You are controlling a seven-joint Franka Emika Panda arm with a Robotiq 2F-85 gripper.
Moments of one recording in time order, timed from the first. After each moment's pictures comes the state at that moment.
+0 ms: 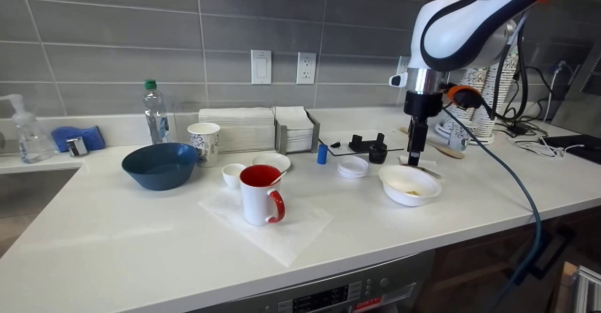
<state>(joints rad) -0.02 -0.07 -0.17 -2.44 -0.05 2.28 -0.64</state>
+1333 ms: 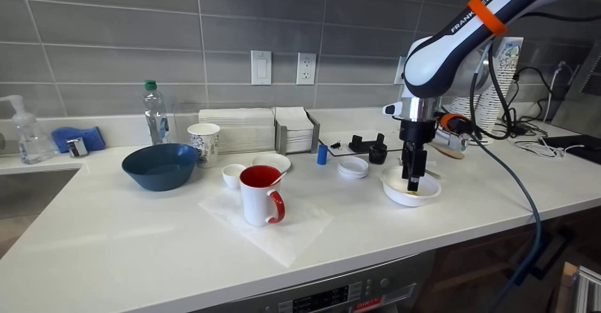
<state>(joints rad) -0.07 0.08 -0.14 -2.43 0.10 2.31 -0.89</state>
